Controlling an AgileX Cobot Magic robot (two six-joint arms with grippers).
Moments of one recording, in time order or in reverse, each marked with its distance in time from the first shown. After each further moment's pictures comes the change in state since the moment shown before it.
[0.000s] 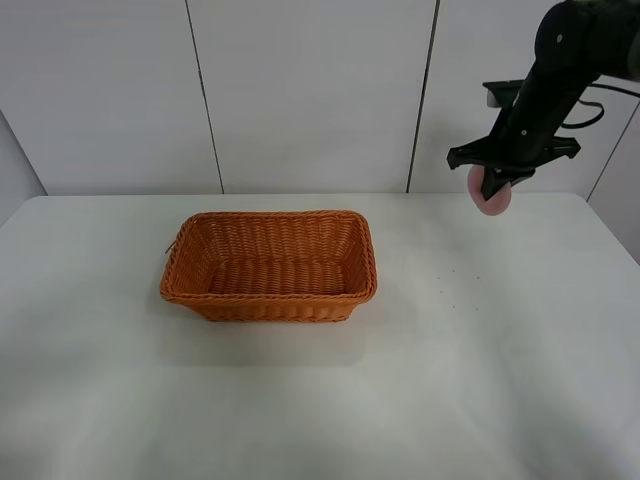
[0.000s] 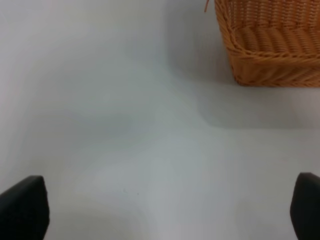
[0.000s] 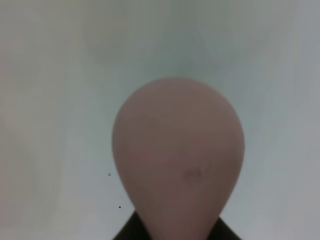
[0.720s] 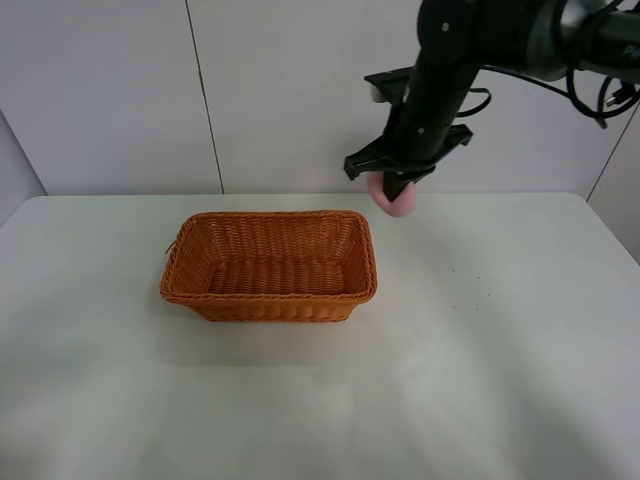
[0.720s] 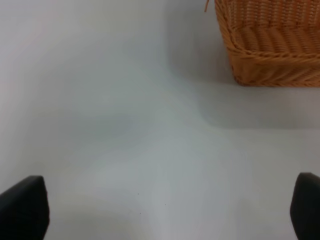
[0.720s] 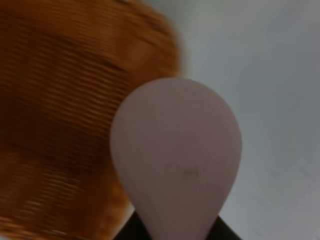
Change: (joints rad) left arm 0.000 0.000 0.000 0.000 0.000 0.000; right arm 0.376 0.000 -0.057 -0.008 -0.003 -0.002
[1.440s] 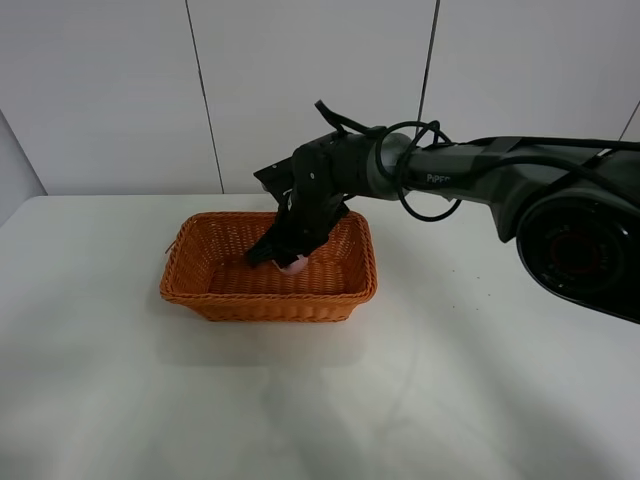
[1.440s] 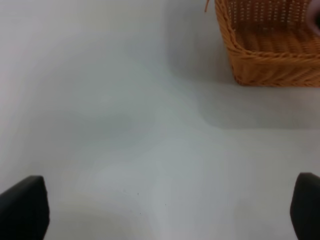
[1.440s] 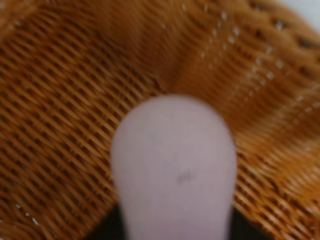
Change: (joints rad) left arm 0.000 0.000 0.000 0.000 0.000 0.000; right arm 0.171 0.307 -0.001 0.001 -0.396 0.000
